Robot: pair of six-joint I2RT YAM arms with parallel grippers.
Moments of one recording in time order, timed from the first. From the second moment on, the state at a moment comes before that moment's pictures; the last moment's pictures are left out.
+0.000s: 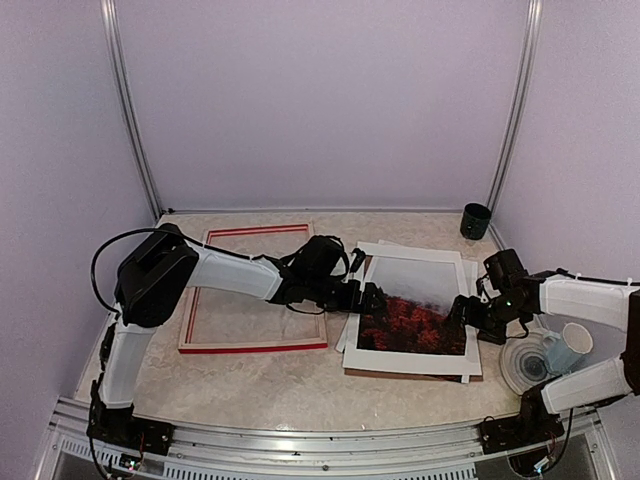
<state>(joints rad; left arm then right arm) -0.90 2.25 1.51 0.08 0.32 -0.55 0.24 1.24 0.59 -0.46 -0.14 0.58</state>
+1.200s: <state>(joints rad) -0.90 2.25 1.51 0.09 0.33 -0.55 0.08 1.06 0.52 -0.38 -0.49 0.60</state>
